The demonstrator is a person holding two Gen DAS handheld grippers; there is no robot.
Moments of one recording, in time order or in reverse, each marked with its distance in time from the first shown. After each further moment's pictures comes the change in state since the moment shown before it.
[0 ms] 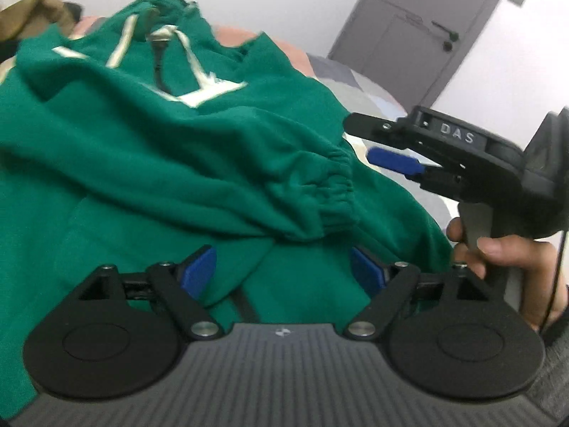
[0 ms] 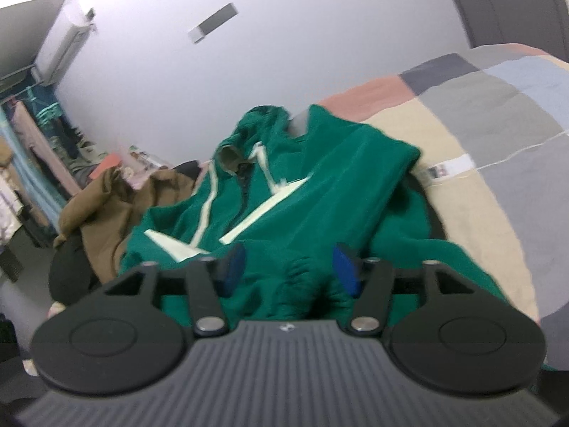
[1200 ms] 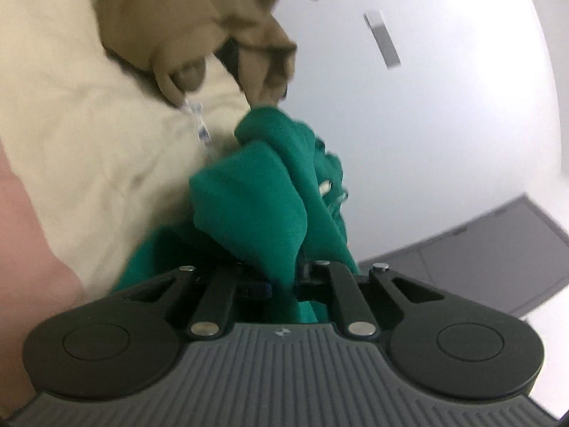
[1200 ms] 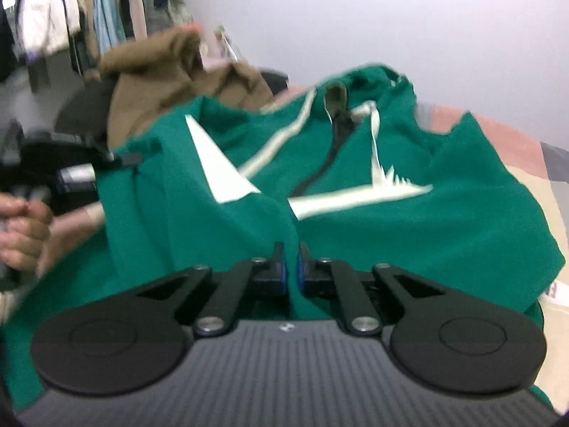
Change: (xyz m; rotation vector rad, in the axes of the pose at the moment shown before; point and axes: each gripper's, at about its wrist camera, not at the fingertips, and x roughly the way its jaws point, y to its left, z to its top) left arm -0.043 0.270 0.024 -0.815 -0.517 -0.110; right arm 0.103 0.087 -0.004 -0.560 0.177 0.113
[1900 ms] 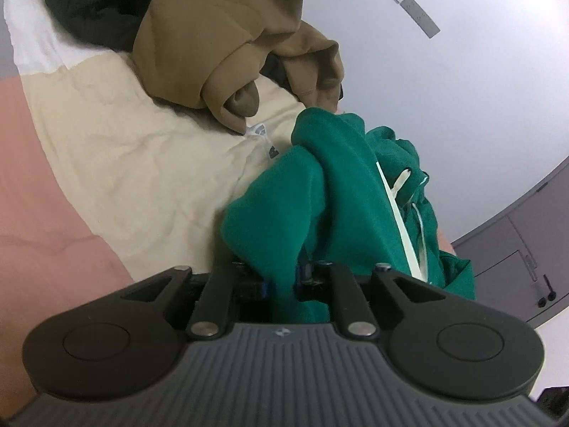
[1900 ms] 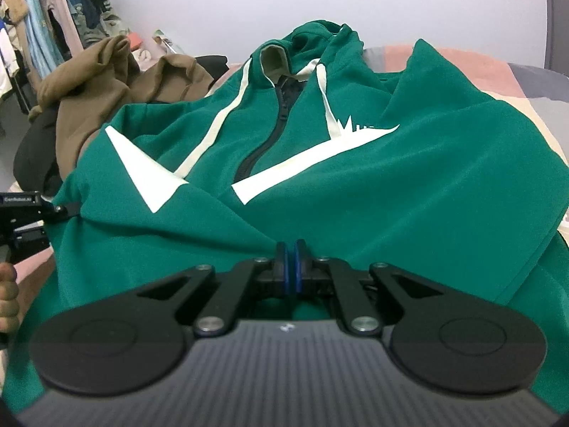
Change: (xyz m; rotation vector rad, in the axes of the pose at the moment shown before) left arm 0.006 -0.003 -0.001 0.246 -0.006 0.317; right arm 0.040 -0.027 -0.016 0.228 0.088 -0.100
